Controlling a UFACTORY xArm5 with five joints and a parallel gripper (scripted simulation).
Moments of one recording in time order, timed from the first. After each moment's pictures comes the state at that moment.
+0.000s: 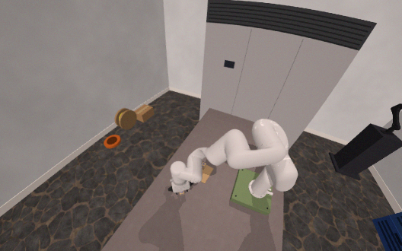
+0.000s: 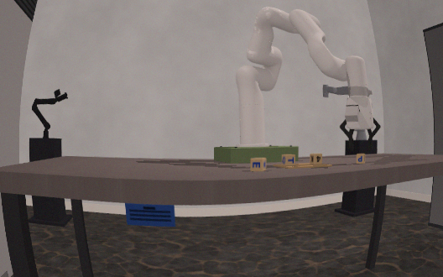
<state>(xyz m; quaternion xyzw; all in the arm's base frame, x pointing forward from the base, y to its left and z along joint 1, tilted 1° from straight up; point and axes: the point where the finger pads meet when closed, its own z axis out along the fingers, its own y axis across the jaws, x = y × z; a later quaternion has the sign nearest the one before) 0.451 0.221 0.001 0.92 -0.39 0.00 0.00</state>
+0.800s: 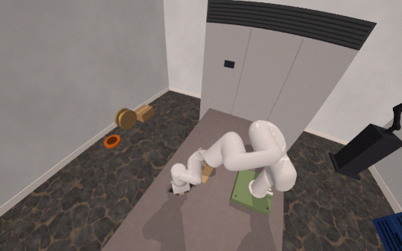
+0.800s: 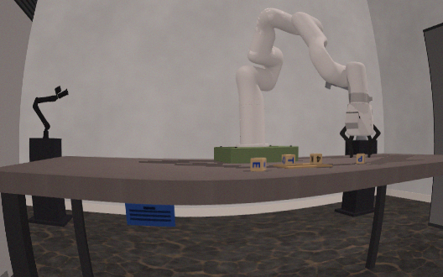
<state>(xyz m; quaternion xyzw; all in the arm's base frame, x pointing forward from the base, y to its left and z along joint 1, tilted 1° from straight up) 0.451 0.220 -0.019 0.92 -0.39 0.00 0.00</state>
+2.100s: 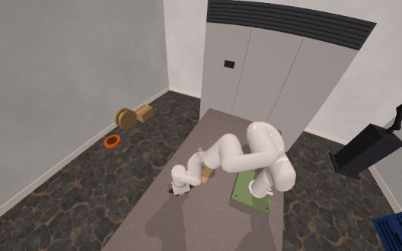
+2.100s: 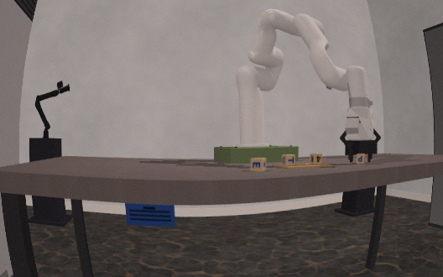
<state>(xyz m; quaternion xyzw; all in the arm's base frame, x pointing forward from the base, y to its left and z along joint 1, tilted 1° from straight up) 0.451 0.220 -0.033 0.92 -0.39 0.00 0.00</state>
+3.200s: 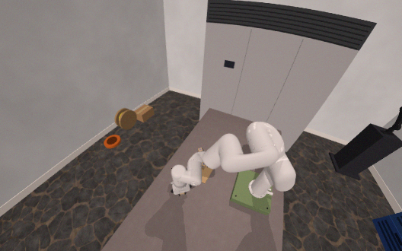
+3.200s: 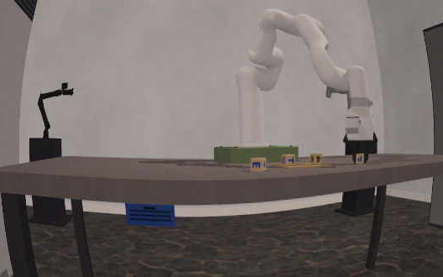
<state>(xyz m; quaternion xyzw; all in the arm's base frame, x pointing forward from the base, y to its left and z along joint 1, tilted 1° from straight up) 0.451 0.220 -0.033 0.92 -0.39 0.00 0.00</state>
